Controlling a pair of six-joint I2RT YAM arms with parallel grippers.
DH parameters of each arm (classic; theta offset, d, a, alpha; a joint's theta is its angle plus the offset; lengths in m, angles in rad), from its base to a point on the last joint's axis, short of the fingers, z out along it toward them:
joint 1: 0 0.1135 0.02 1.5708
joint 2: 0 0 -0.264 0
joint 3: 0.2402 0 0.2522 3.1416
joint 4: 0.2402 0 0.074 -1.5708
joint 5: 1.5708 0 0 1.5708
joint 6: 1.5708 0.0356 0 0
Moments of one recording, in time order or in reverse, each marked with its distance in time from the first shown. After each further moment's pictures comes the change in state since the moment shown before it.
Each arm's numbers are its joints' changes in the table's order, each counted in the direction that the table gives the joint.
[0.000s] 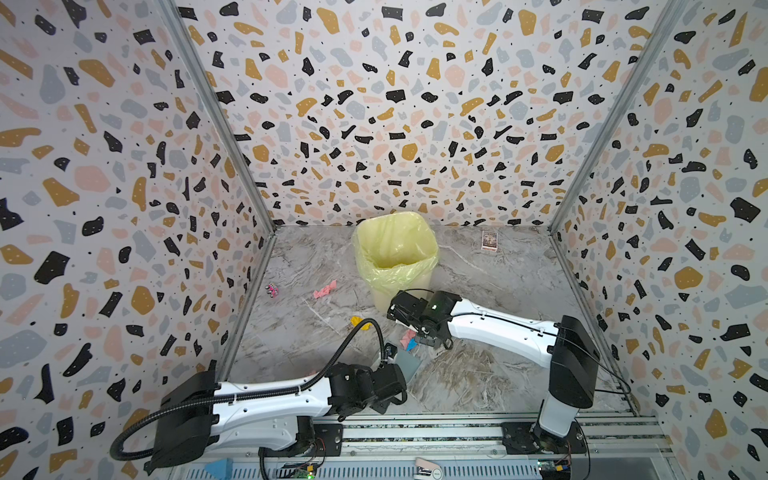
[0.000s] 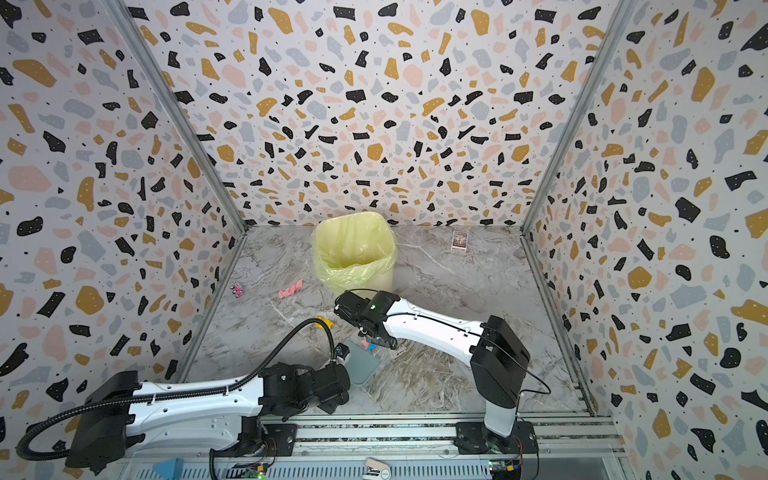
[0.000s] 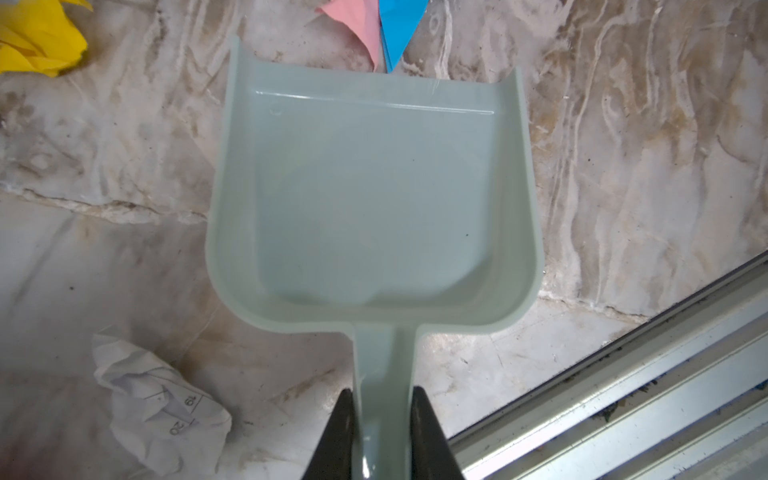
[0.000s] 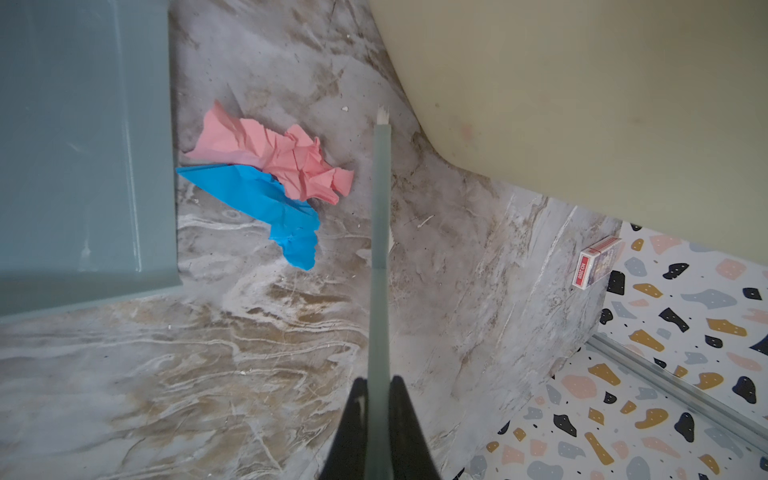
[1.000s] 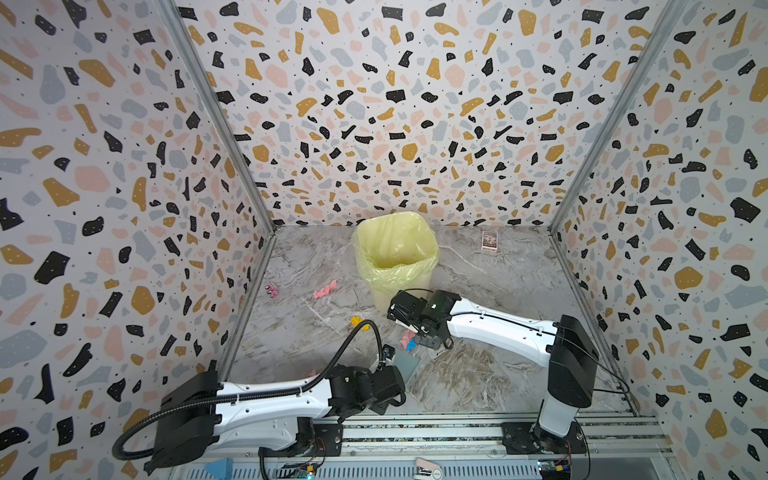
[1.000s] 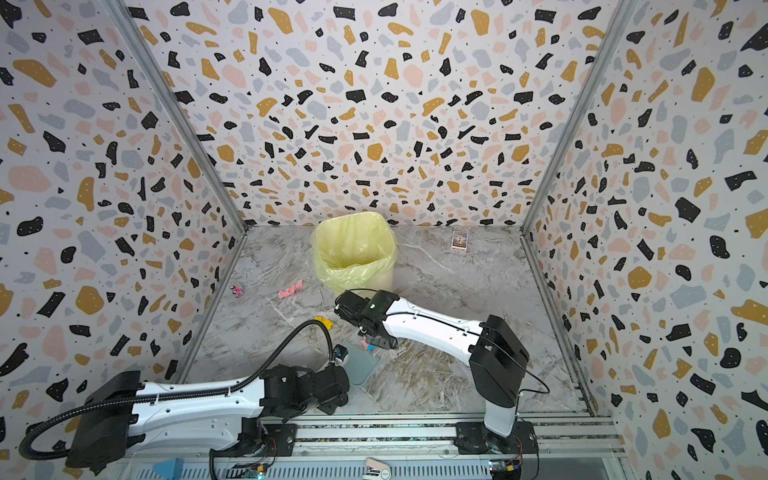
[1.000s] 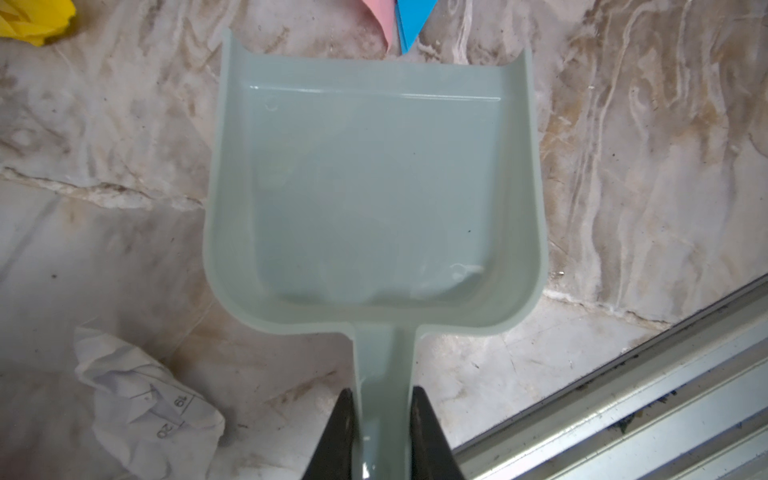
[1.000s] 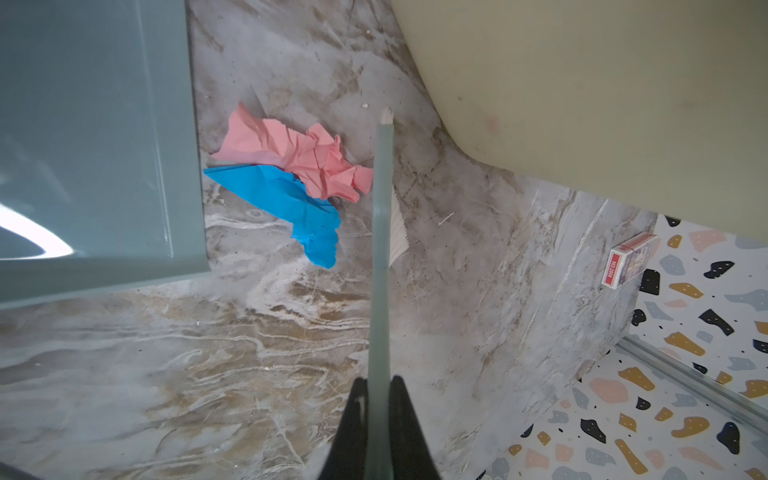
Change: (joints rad) left arm 0.001 -0.008 -0.035 -0.037 -0.002 -0.024; right arm 0.002 -0.008 0.011 0.026 -0.060 0.042
